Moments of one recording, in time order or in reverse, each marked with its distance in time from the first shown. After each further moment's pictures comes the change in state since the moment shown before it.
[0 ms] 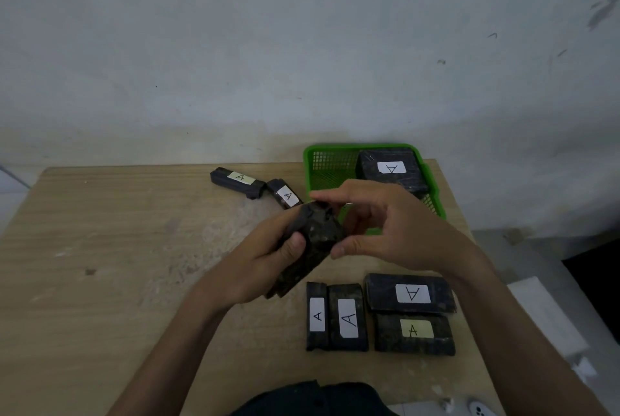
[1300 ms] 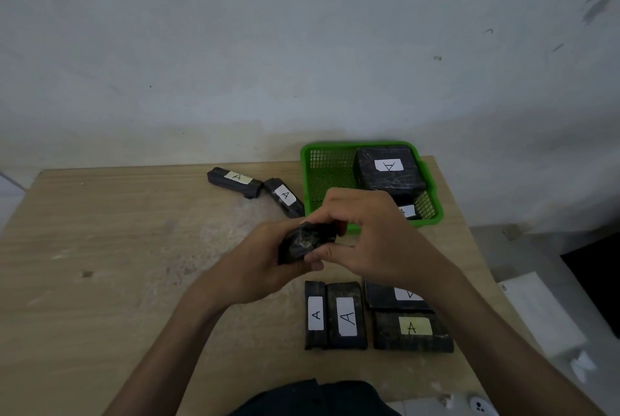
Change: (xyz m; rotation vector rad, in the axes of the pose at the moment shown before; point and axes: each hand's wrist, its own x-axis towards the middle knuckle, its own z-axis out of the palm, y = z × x) left_hand 0.004 -0.003 0.000 0.304 -0.011 -0.044; right_hand 0.005 0.002 0.023 -0.338 0.180 -0.261
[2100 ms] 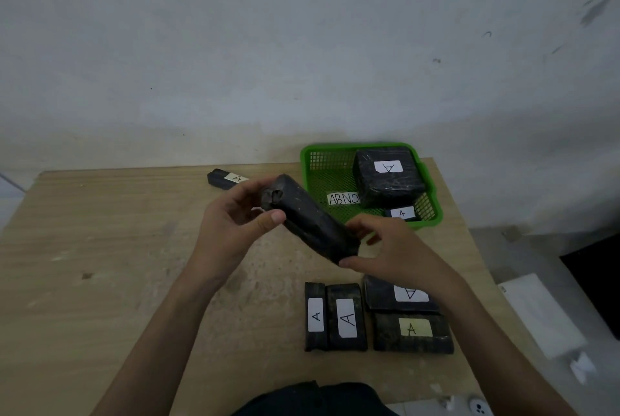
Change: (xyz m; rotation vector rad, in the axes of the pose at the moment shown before) left_hand -0.001 -0.011 -0.016 -0.533 0.515 -0.104; right_hand -0.039 0.063 0.010 -0.020 -0.132 0.468
